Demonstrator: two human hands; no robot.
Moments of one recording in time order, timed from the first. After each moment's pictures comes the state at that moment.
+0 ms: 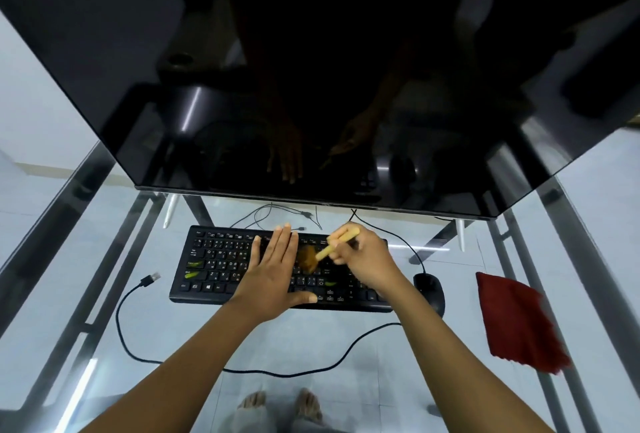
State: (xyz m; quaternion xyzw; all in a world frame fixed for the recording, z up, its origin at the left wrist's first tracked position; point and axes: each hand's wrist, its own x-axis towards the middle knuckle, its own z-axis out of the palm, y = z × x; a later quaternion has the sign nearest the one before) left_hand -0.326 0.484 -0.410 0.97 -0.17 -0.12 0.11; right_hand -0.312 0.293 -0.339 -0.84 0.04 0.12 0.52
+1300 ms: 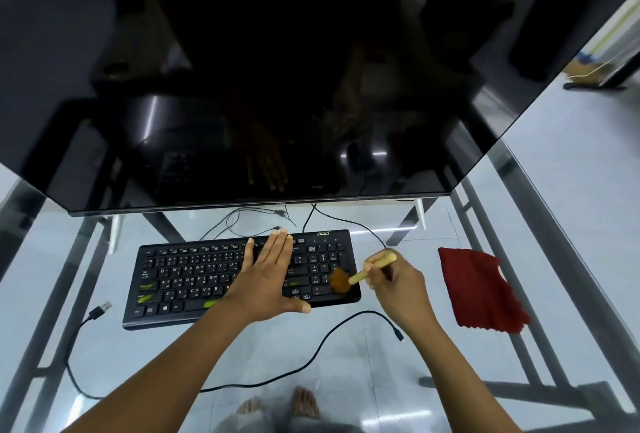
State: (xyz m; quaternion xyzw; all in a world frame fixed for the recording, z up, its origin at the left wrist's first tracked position) left_hand -0.311 0.436 -0.408 0.94 -0.25 -0.19 0.10; right_hand -0.381 0.209 -0.345 -0.88 0.15 0.00 0.44
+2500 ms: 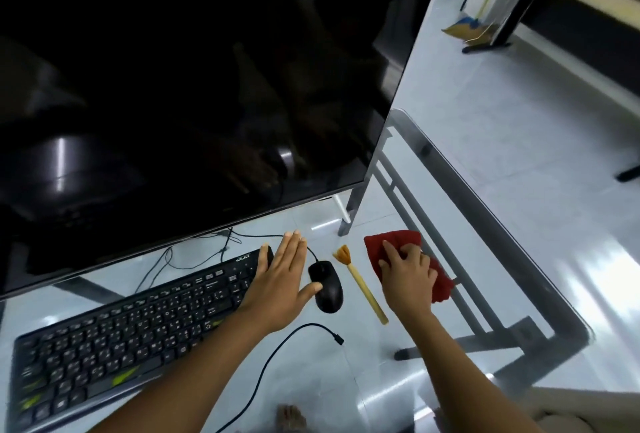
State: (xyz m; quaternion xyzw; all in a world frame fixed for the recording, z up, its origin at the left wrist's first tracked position) left_hand -0.306 0.294 -0.402 0.91 -0.38 -0.14 0.09; right_hand -0.404 0.069 -0.427 -0.93 0.34 -0.06 0.08
